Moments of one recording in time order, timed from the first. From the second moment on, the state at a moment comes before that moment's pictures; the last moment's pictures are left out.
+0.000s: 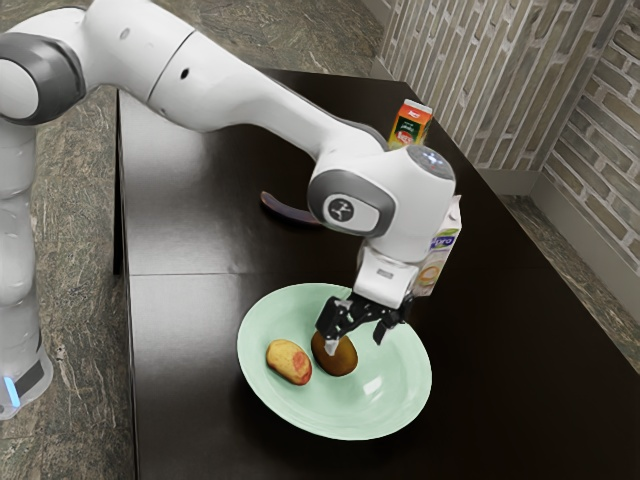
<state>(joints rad) 0.14 0.09 -0.59 -1.87 -0.01 1.91 0.92</state>
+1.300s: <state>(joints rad) 0.15 0.10 -0.59 -1.95 -0.03 1.94 0.92</state>
